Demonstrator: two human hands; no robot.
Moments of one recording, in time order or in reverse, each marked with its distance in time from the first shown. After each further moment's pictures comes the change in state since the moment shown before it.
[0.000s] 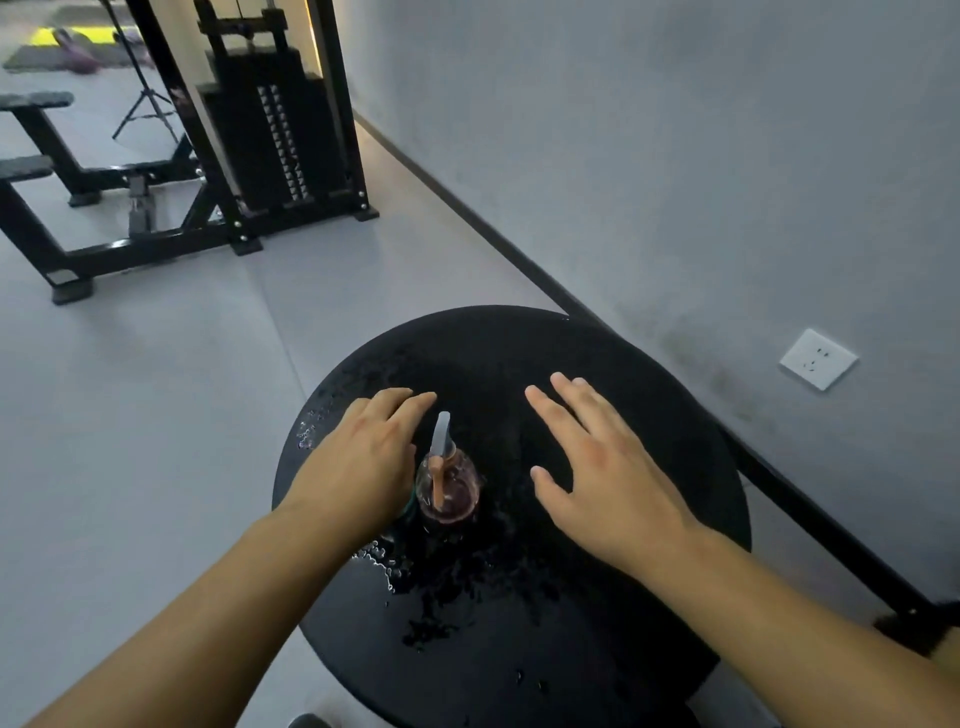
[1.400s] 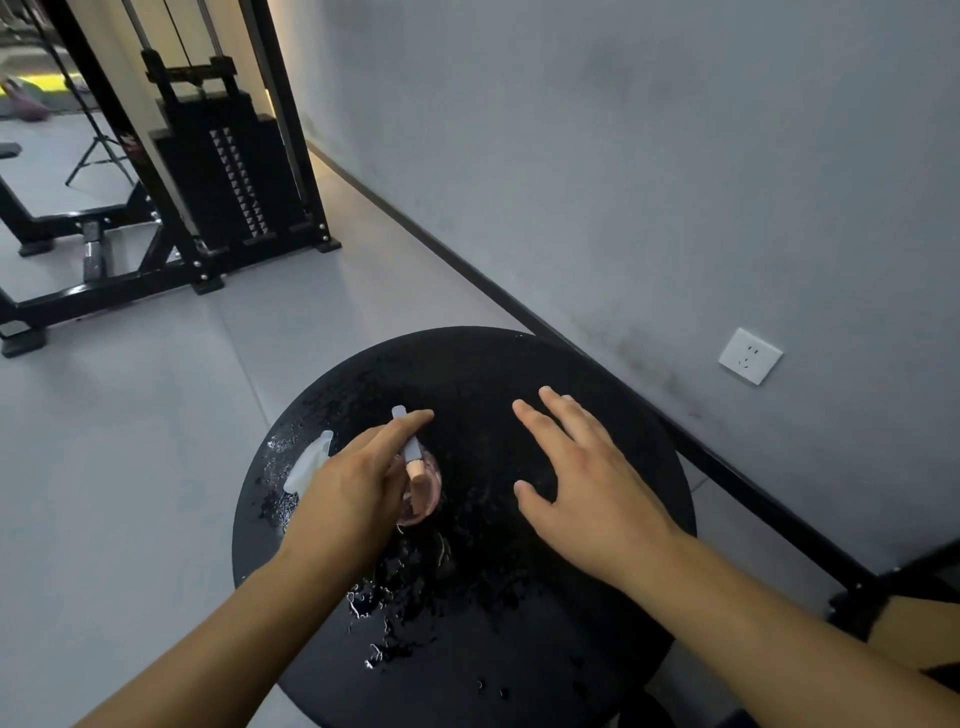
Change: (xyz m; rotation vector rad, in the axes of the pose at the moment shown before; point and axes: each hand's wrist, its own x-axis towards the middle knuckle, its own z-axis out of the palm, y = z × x) left_hand -0.008 0.042 0.013 -0.339 0.138 0.002; right_hand -0.030 0.021 -0.027 0.121 -0.002 0.117
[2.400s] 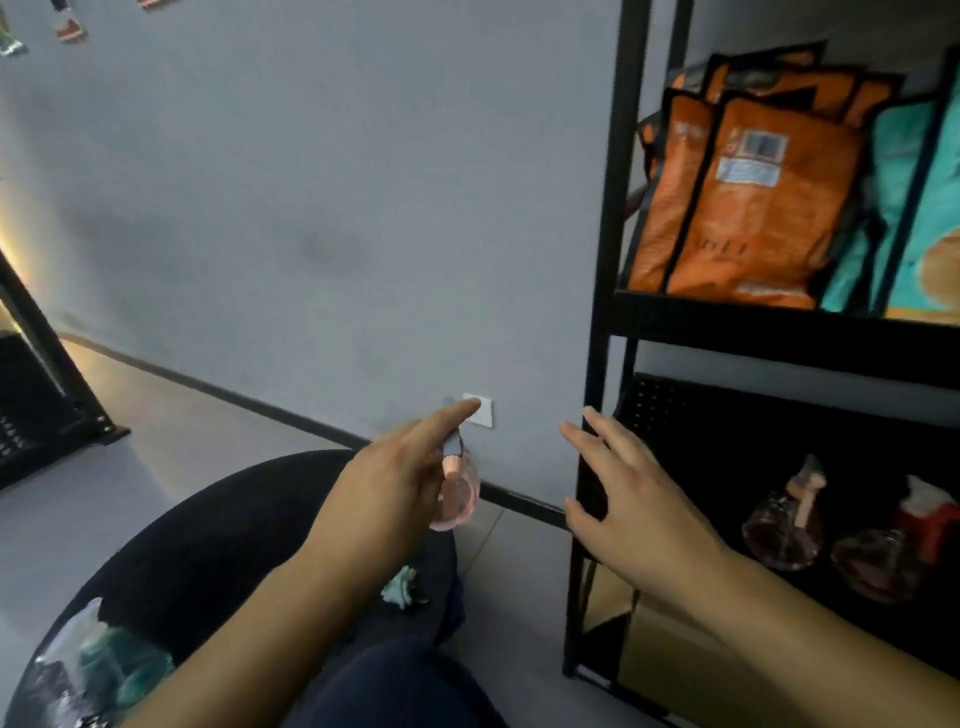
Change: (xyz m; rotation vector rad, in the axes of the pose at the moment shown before) left_hand -0.093 0.345 -0.023 -0.147 -0.164 0.627; right_hand -0.309 0.097 -0.199 -0.067 0.424 0.373
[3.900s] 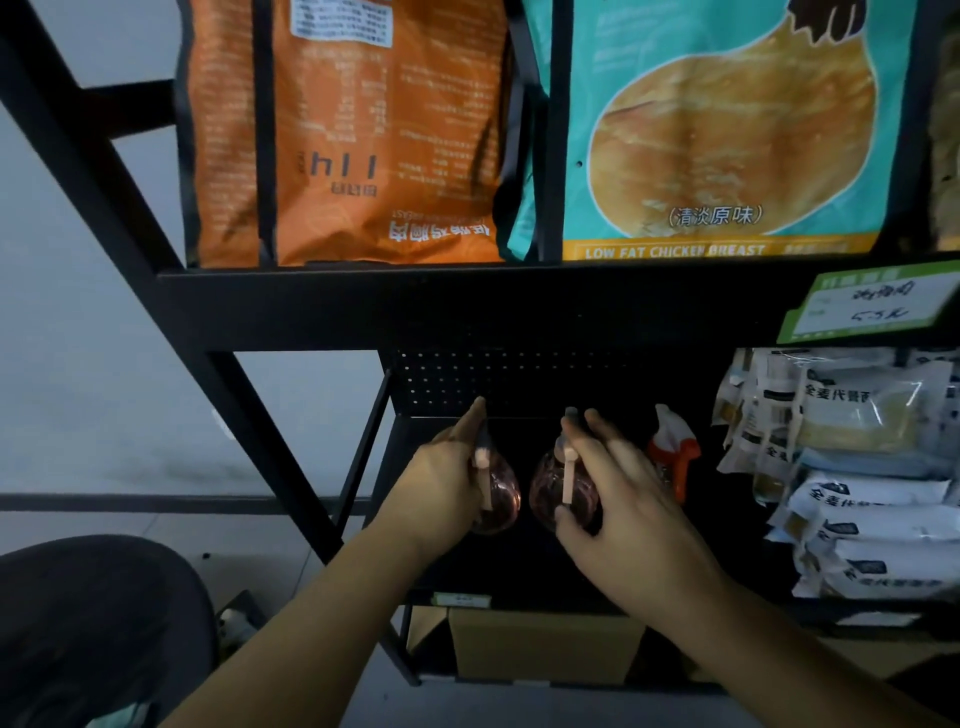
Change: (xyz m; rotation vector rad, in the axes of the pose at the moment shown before) left_hand 0.156 0.128 0.314 -0.165 -0.516 0.130; right_hand -0.059 0.232 -0.034 -0.040 0.254 0.400
